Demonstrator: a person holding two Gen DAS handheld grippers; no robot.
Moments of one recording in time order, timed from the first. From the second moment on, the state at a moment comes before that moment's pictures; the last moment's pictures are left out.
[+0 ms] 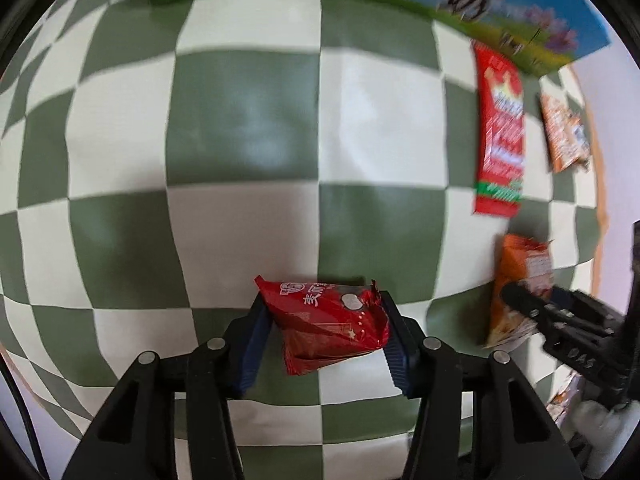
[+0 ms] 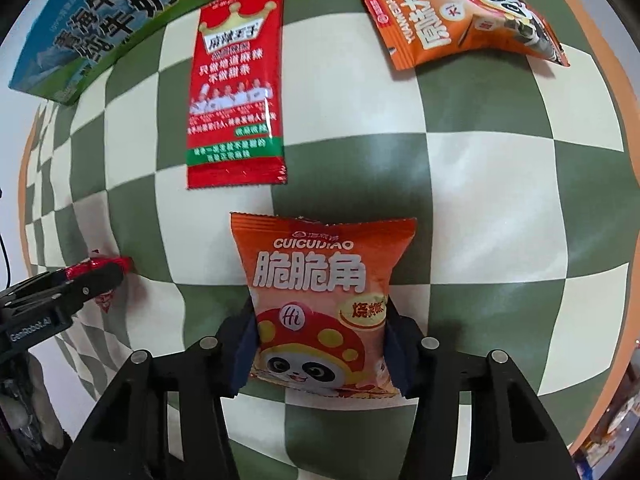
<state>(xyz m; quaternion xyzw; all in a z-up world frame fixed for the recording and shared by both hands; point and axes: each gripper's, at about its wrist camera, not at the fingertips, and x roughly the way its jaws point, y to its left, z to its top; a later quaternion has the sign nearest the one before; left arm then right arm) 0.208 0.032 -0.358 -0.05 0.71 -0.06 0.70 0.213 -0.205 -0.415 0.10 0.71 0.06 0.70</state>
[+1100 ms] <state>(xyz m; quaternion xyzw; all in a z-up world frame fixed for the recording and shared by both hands) 0.433 0.089 -0.248 0.03 0.64 0.02 0.77 0.464 -0.169 -0.261 0.08 0.60 0.08 0.79</state>
